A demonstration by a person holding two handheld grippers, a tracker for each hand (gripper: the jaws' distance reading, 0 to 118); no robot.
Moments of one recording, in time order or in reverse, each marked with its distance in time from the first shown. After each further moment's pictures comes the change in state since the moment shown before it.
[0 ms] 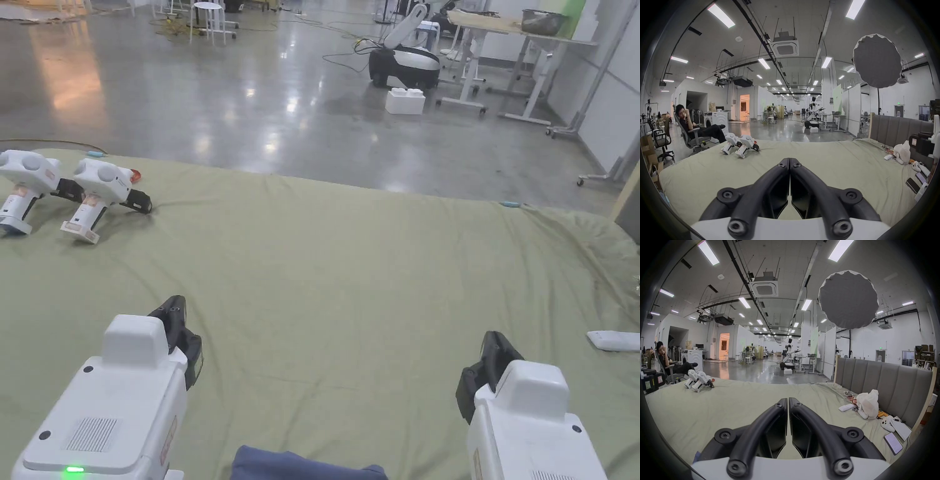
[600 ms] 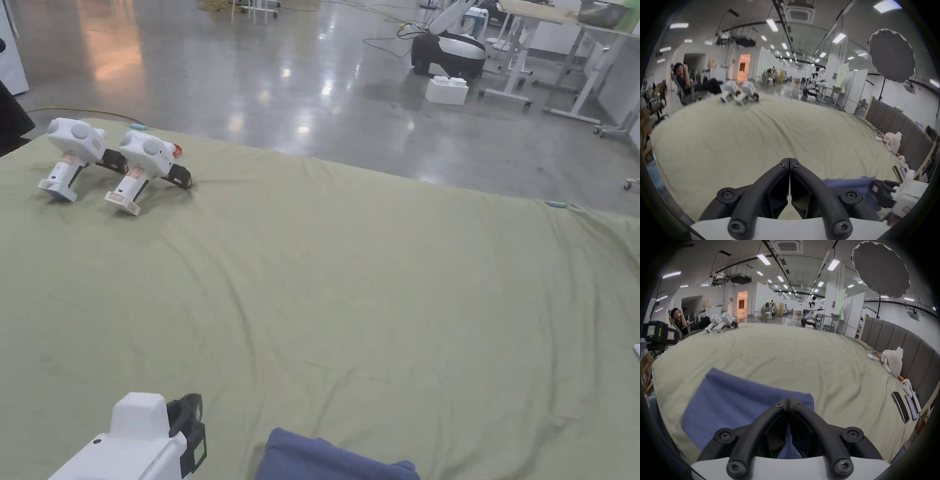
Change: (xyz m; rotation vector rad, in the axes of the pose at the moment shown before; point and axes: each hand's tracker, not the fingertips) left arm -0.053 -0.085 0.028 -0.421 -0.107 0.242; right arm -0.098 -0.163 0.029 -0.469 0.172 0.124
